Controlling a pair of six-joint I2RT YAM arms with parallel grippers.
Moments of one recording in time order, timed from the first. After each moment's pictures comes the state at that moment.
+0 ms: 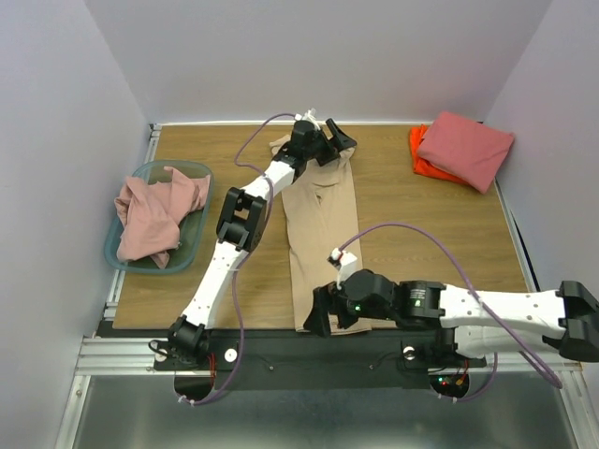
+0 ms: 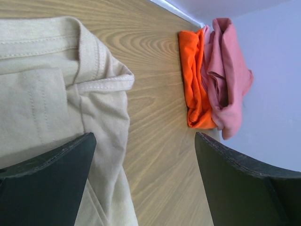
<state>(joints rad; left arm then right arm) -0.47 2.79 2.42 0.12 0.37 -0.99 1.33 1.05 0.66 -0.26 0.10 0.85</state>
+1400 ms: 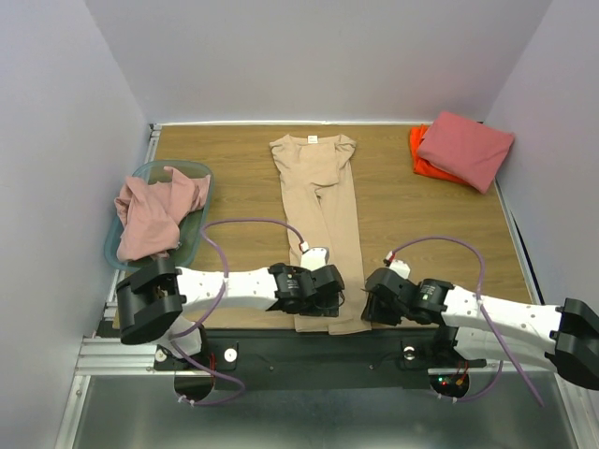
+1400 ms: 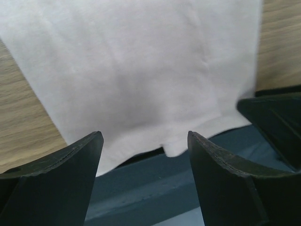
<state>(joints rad) -1.28 1.47 0.88 -0.51 -0.24 -1.11 1.05 0.96 0.43 -0.60 0.18 1.20</state>
